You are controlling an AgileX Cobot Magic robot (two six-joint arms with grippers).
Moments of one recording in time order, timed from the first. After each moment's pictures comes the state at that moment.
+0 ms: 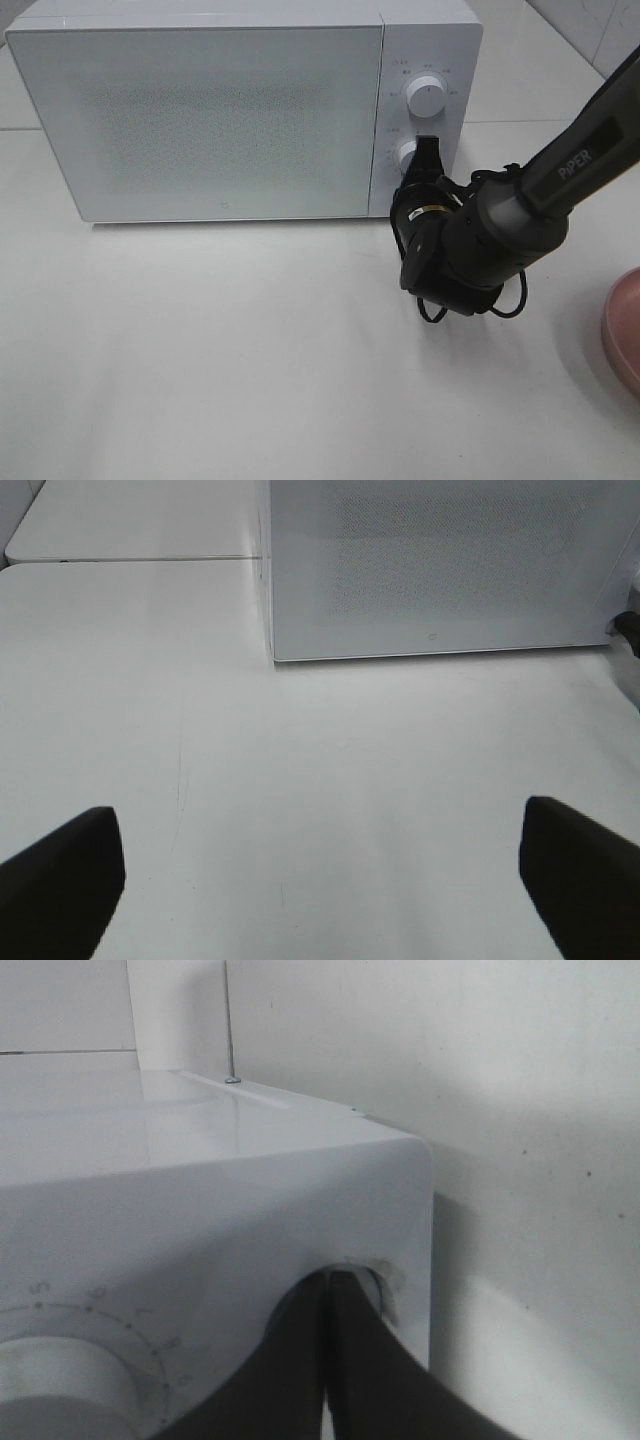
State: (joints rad) left arm 0.03 0.00 -0.50 -0.23 1.04 0.13; right arm 0.60 2.20 -0.93 0.90 -0.98 1.26
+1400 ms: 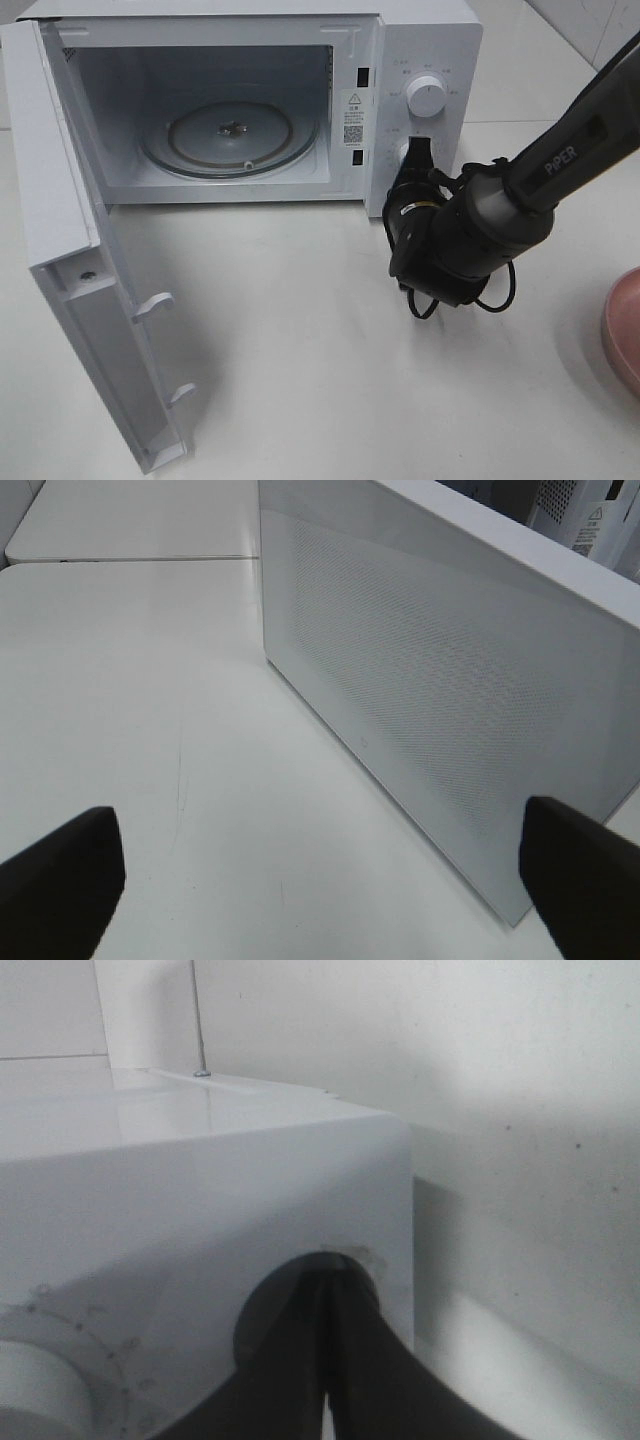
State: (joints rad) left arm 0.03 0.00 -0.50 -0.23 1.04 0.13; right arm 0.60 2.22 -0.98 0.95 -0.92 1.22
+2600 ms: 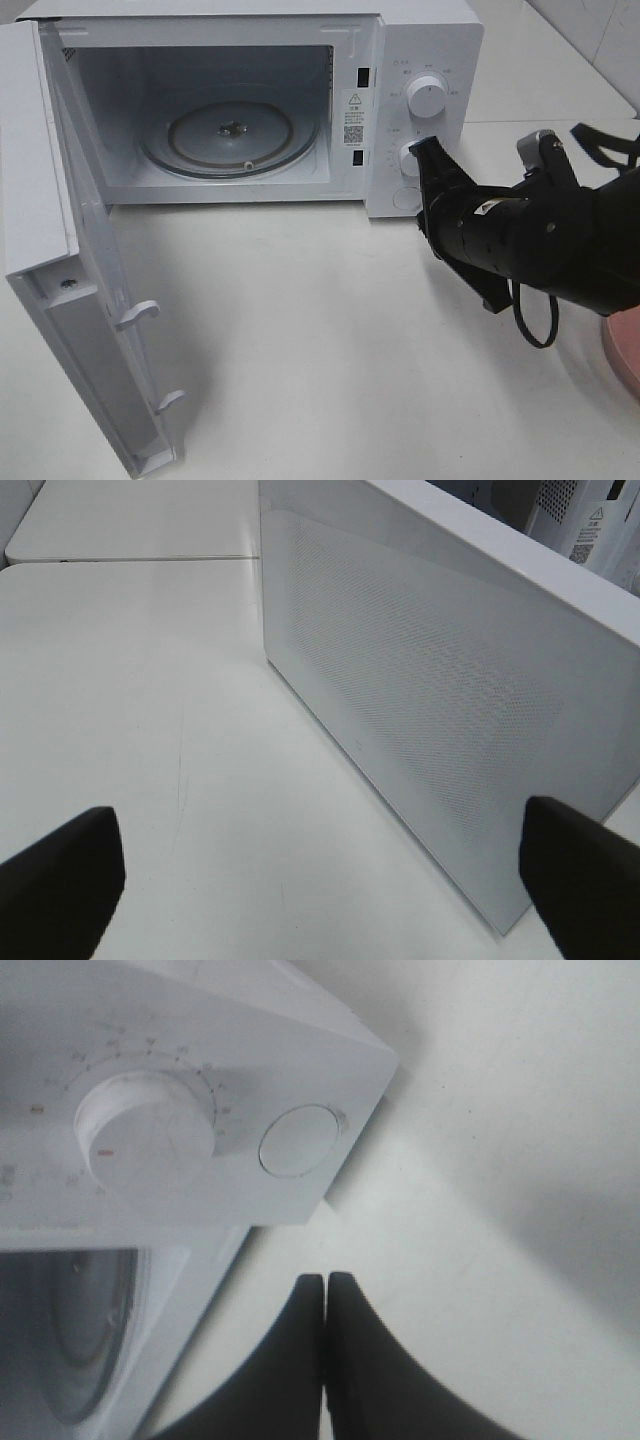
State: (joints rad) left arm 0.03 0.00 -0.50 -0.23 1.04 0.13; right arm 0.59 1.77 -0.63 0.81 -0.59 0.76
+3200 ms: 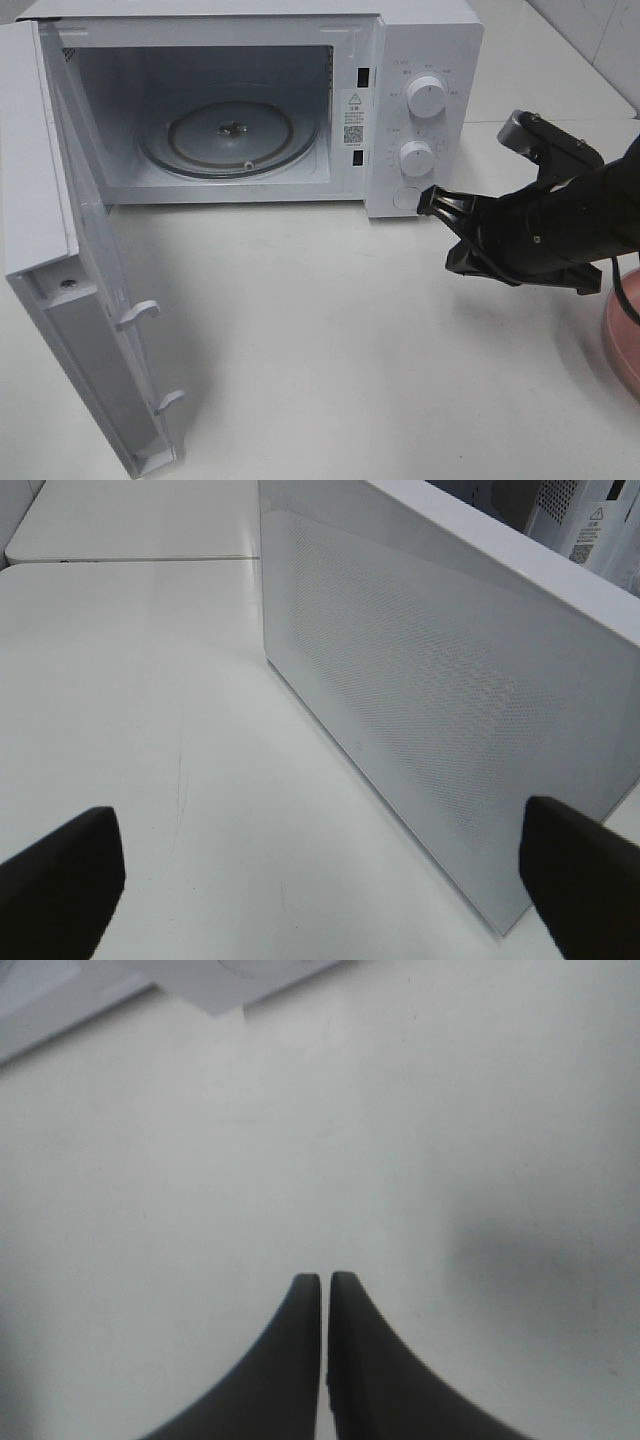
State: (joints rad) left arm 0.03 0.00 -0.50 -0.23 1.04 0.13; right arm 0.35 1.59 -0.62 0.75 0.04 0.00
